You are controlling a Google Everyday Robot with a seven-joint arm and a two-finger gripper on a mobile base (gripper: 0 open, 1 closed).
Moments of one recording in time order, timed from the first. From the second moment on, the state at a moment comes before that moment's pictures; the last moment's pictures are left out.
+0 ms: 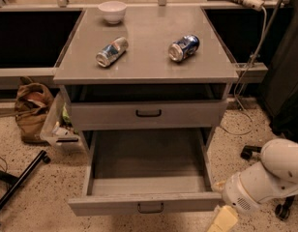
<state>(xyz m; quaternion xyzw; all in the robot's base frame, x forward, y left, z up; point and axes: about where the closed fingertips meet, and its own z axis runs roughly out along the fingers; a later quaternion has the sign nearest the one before) 0.343 -0.185 0.599 -0.47 0.83 0.28 0.10</state>
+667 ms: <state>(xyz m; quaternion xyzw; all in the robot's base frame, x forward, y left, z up) 0.321 -0.175 0.526 -0.43 0.83 0.34 0.10</state>
